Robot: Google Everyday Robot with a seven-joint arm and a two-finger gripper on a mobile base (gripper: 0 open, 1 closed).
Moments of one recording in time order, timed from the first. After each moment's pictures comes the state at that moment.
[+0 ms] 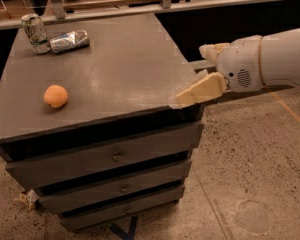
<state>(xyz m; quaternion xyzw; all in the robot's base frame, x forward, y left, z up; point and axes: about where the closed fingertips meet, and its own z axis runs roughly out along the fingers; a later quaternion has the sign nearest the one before) 0.508 -0.088 0.953 -0.46 0.73 0.24 0.46</state>
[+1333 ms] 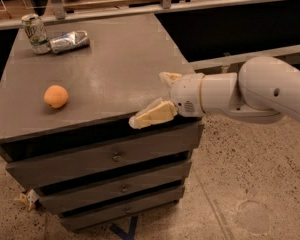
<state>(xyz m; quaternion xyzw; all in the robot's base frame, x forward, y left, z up) 0.529 -0.002 0.870 -0.45 0.69 0.30 0.47</state>
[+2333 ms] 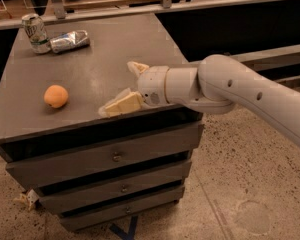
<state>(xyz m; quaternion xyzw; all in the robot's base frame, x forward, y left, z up) 0.568 0.079 0.875 -0.48 0.62 0.34 0.51</state>
